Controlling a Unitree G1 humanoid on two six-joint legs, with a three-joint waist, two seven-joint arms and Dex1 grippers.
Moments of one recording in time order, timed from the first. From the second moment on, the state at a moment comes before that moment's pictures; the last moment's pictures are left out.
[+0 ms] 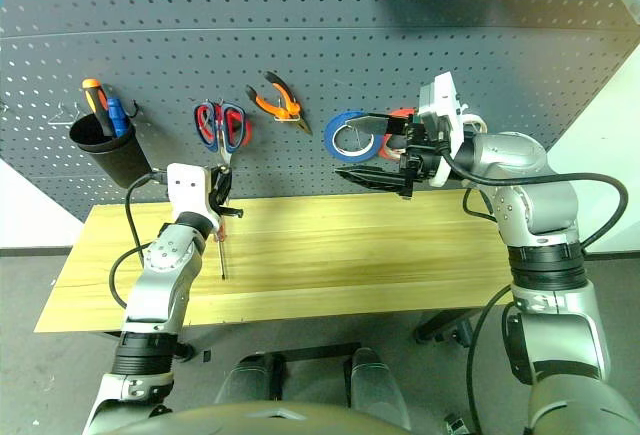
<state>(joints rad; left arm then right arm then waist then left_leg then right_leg) -0.22 0.14 0.07 -0.08 -0.04 0.25 -0.11 -0.65 -0.64 -0.03 -0.02 0.59 0.47 1.19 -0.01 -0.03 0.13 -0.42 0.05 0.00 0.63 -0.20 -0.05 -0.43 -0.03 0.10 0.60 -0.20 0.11</state>
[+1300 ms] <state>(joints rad) 0.06 0.27 0.24 -0.27 -0.12 0.58 -0.08 -0.51 -0.62 0.10 -0.07 0.54 0.54 1.20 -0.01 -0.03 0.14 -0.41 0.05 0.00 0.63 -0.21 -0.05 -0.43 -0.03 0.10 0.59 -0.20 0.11</state>
